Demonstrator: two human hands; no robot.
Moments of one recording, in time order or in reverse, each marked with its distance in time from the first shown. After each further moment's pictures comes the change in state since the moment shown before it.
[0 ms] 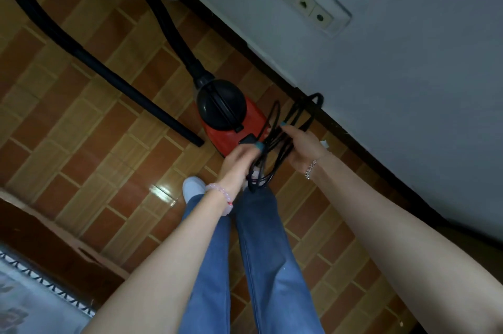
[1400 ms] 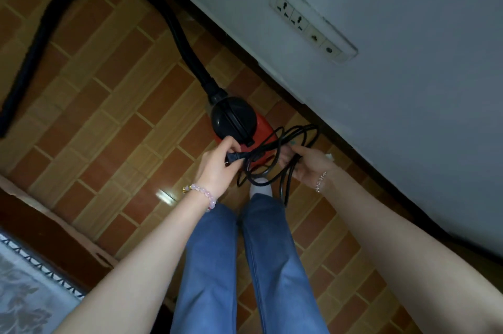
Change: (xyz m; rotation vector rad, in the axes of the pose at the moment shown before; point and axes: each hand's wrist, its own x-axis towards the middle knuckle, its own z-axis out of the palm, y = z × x) left_hand -0.011 0.049 -0.063 0.707 0.120 0.452; right_hand -0.008 -0.012 0.009 0.070 0.017 0.175
